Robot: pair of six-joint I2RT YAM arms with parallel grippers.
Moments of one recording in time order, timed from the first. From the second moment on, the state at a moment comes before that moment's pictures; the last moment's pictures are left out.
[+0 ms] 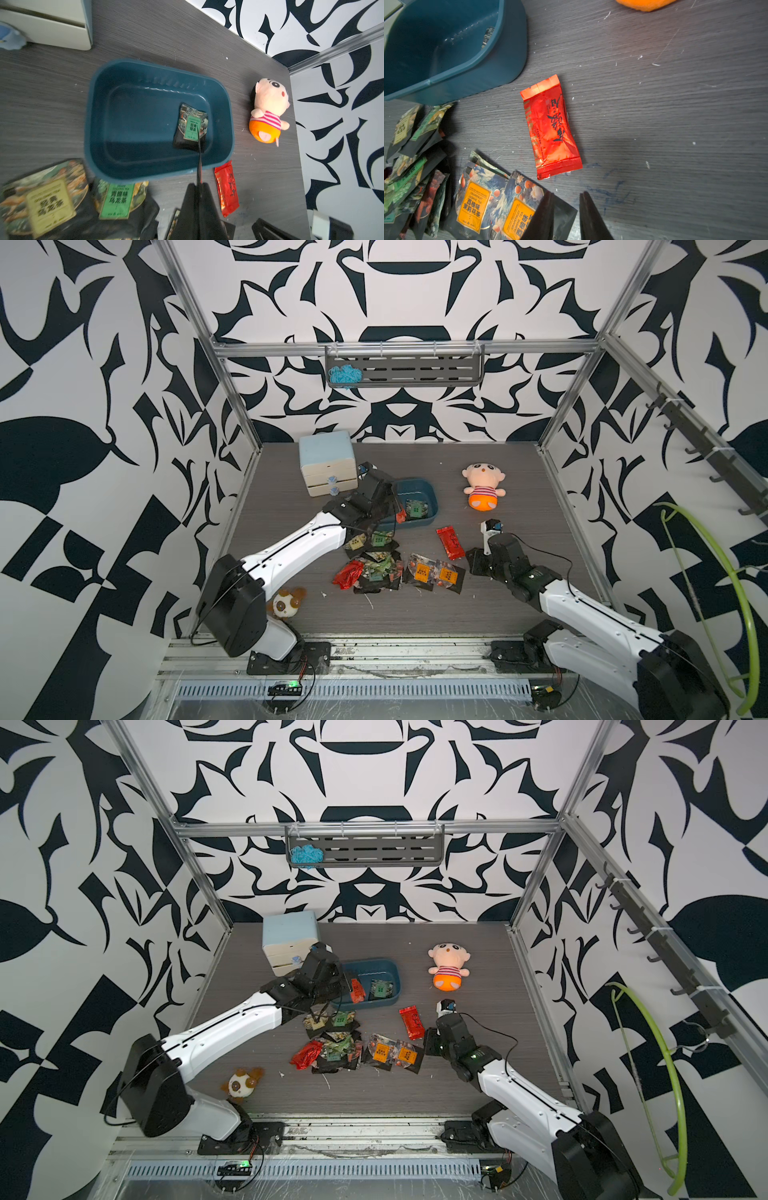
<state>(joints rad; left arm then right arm) -0.71 1.54 1.21 -0.37 -0.10 -0.87 0.48 0.98 0.37 -0.19 0.02 0.56</state>
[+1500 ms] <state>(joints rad) -0.62 1.96 1.48 -0.47 -0.10 -0.80 0.48 1.08 0.37 -0.19 0.02 0.58</state>
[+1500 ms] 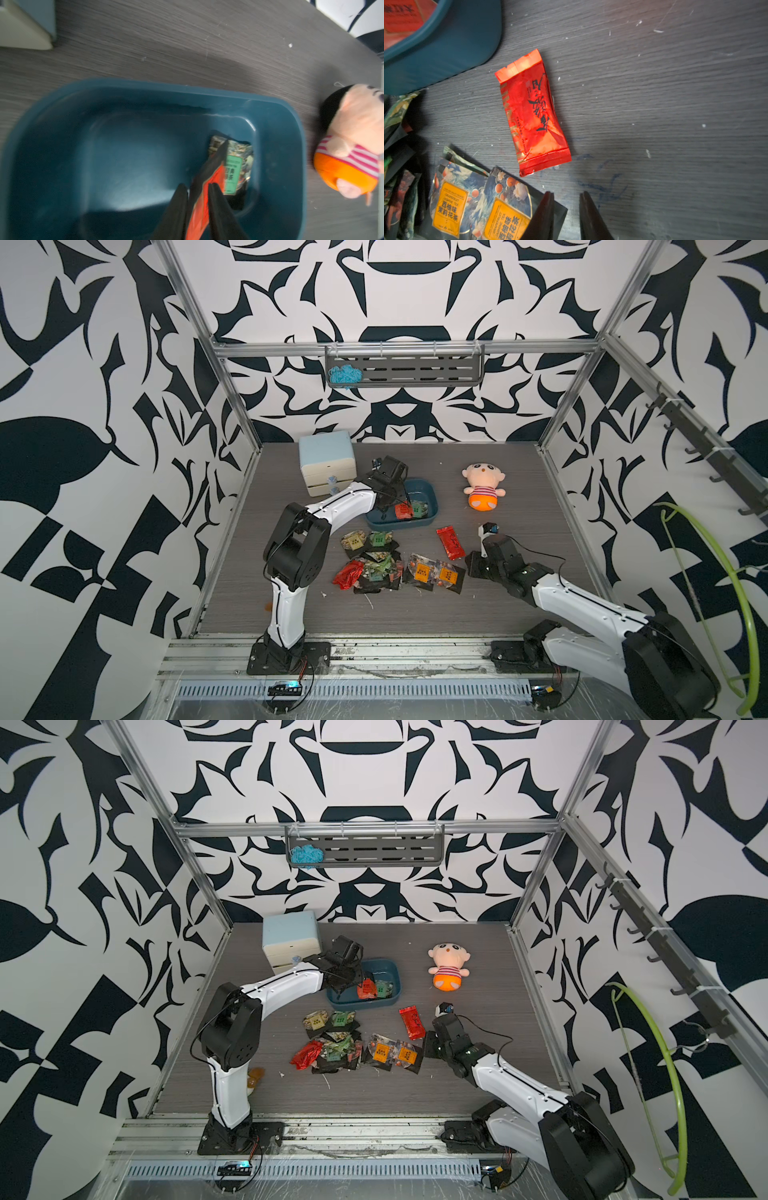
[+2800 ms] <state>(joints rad) -0.95 1.37 0.86 -0.35 0.01 -1.02 0.49 0.98 0.37 -0.23 -0.03 0.66</state>
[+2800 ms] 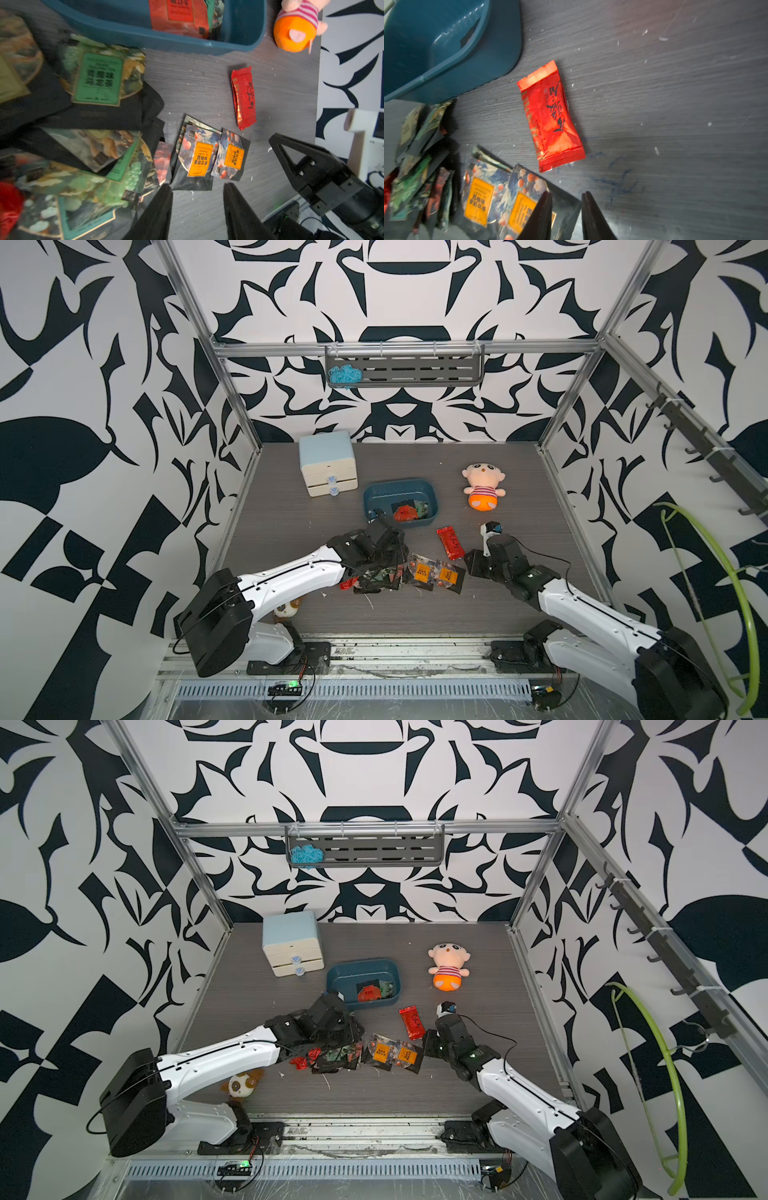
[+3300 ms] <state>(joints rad) -1.03 1.52 0.84 -0.24 0.11 -1.06 0.83 0.86 0.32 -0.32 0.01 0.99</state>
